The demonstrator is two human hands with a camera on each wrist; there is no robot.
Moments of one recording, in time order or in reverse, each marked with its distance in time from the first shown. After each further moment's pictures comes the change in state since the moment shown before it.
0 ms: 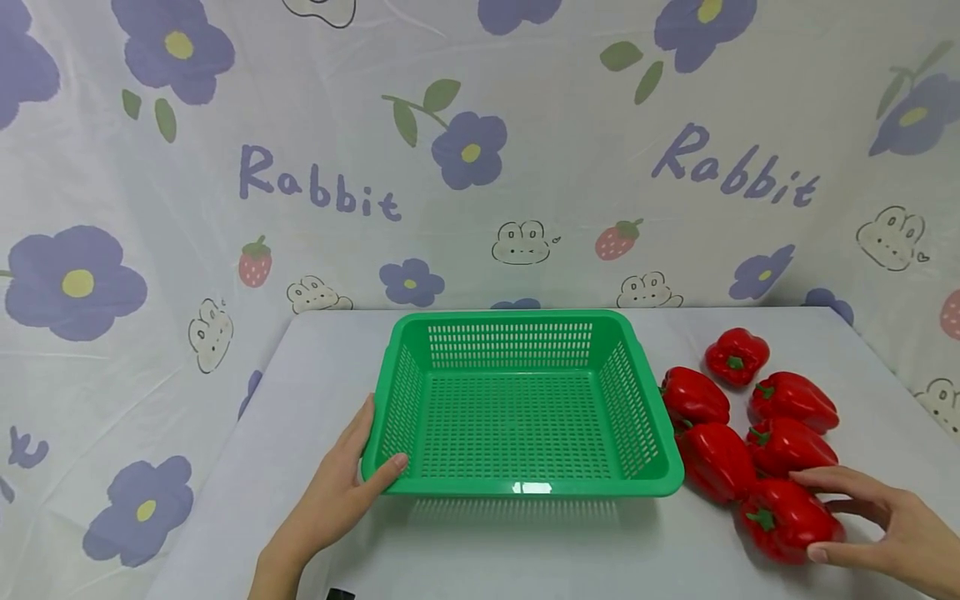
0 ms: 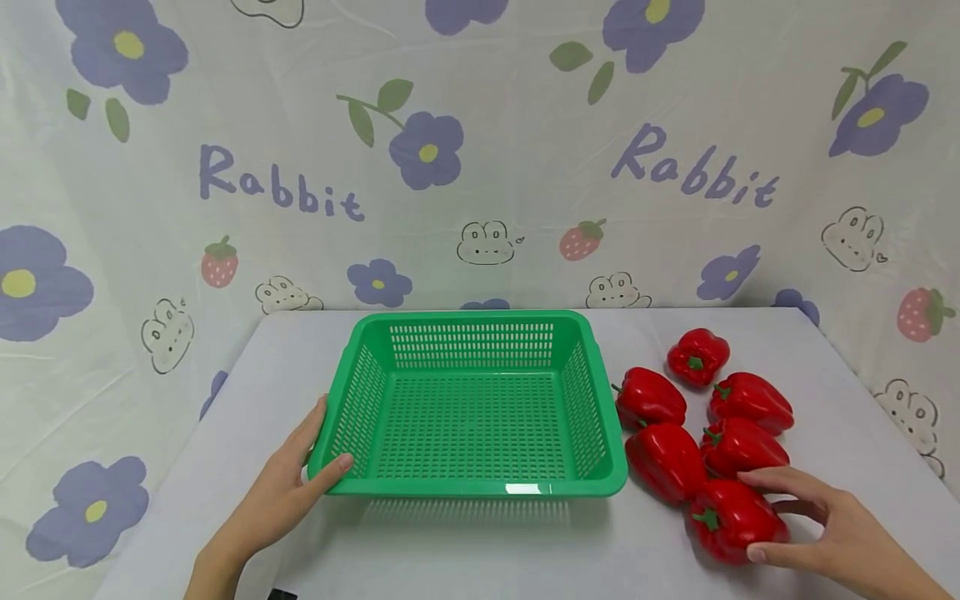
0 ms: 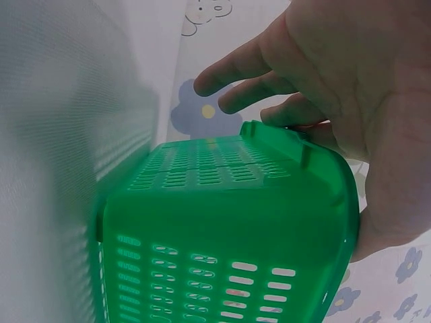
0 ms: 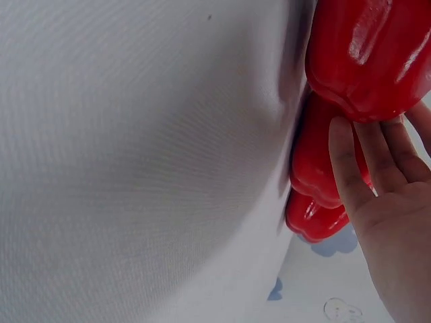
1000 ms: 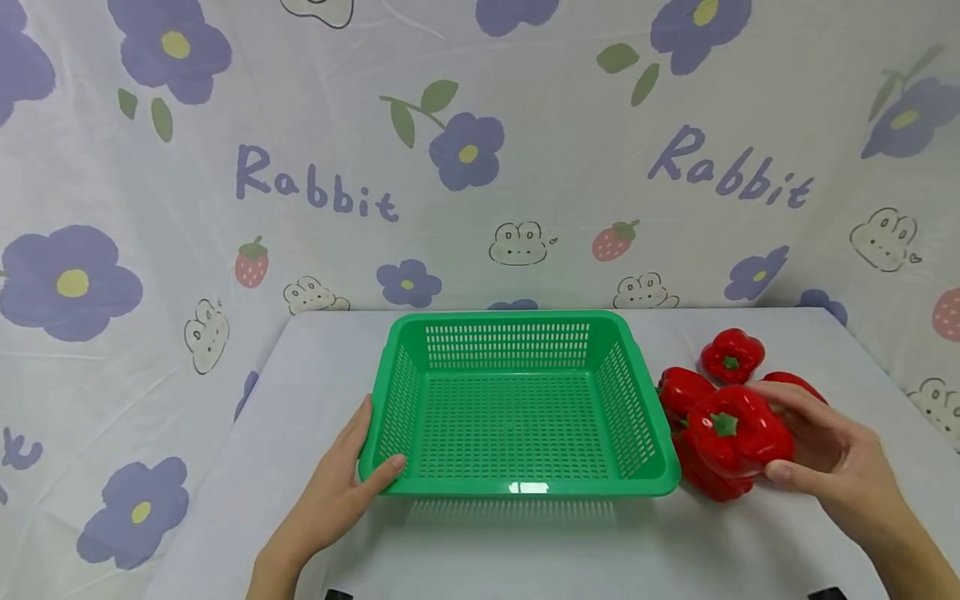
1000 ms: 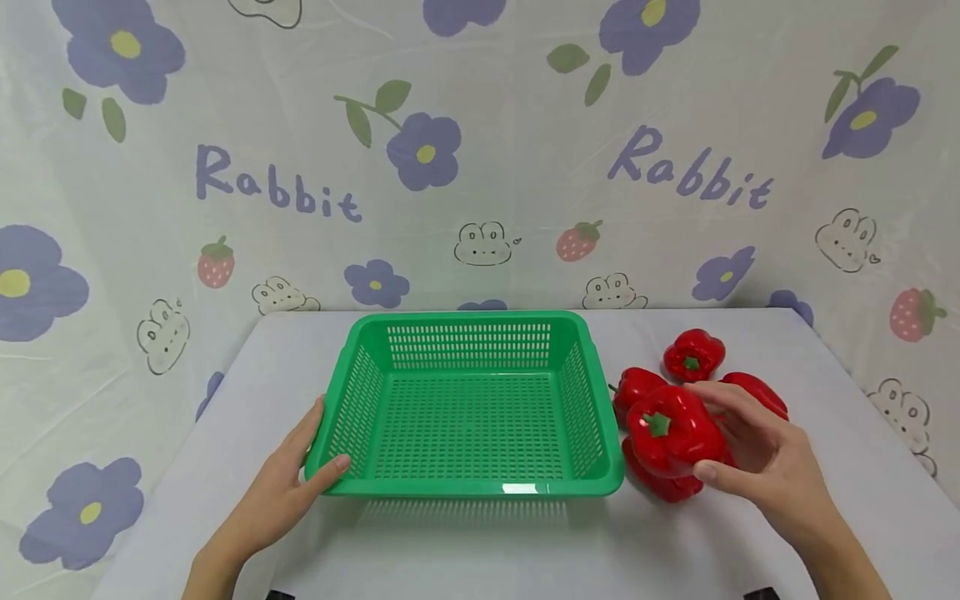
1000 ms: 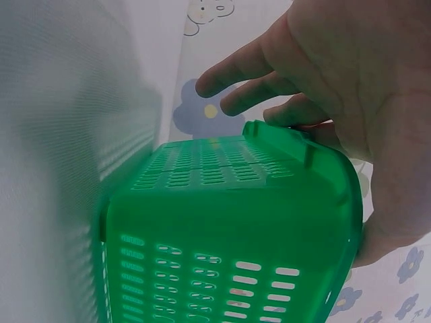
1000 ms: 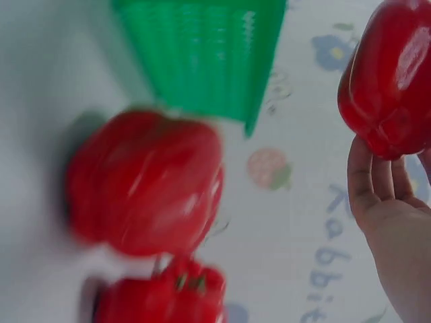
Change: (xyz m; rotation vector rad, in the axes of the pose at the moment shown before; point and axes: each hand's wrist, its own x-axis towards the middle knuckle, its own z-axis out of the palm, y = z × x) left_hand 0.001 0.001 0.001 -0.007 -0.003 -0.013; right_hand 0.026 -0.112 -0.009 0.649 0.277 -0.314
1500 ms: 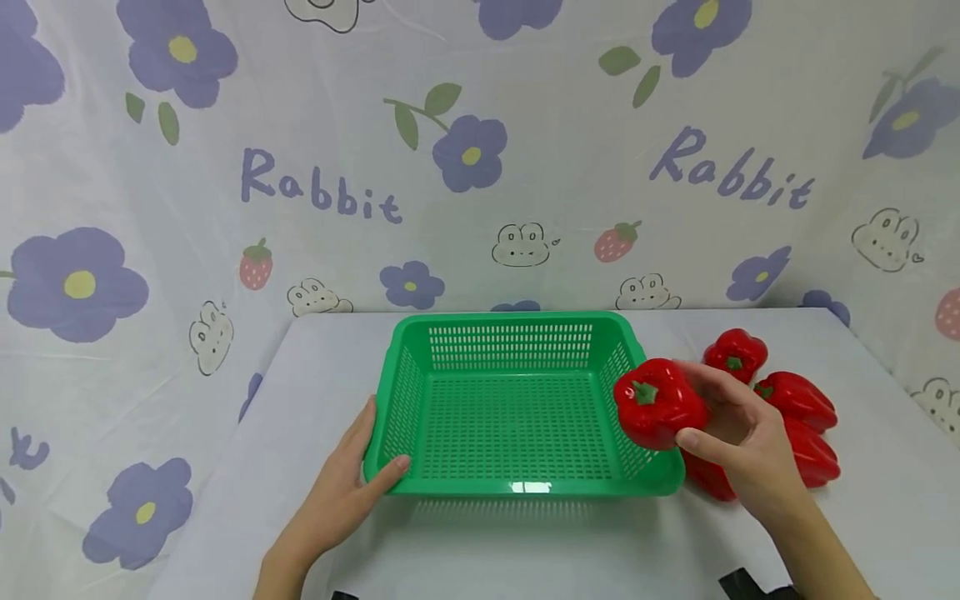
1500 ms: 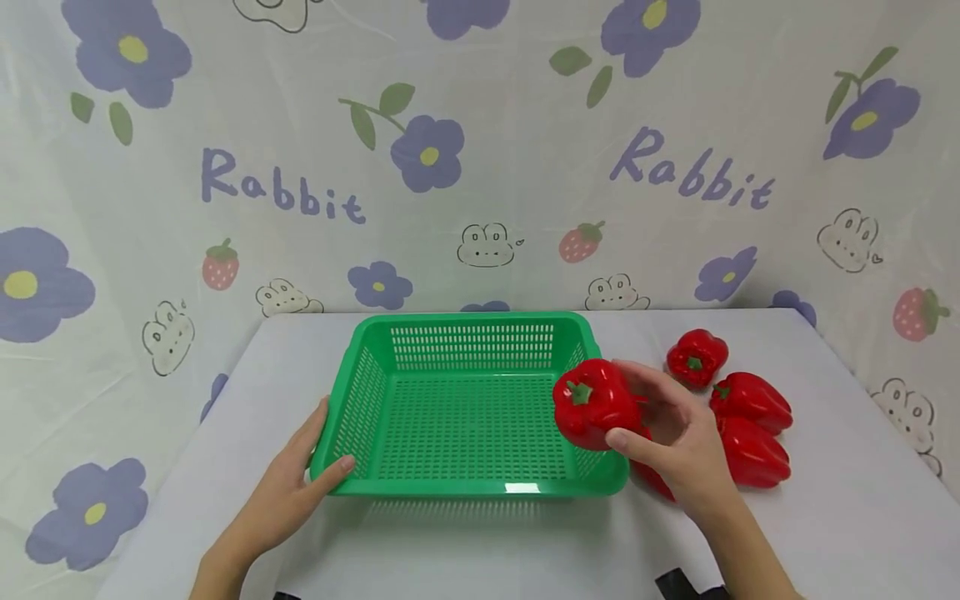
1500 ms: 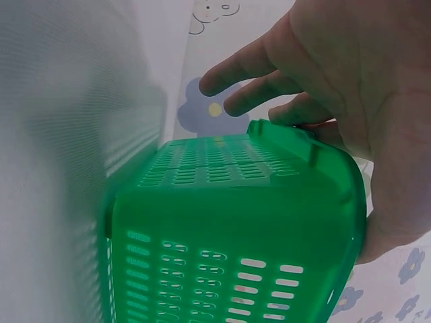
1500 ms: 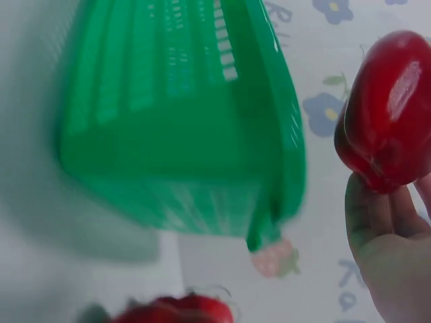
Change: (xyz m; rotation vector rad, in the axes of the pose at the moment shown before) left_hand -0.001 -0.003 0.002 -0.015 0.015 0.010; right_hand 0.023 -0.020 0.078 0.160 0.052 0.025
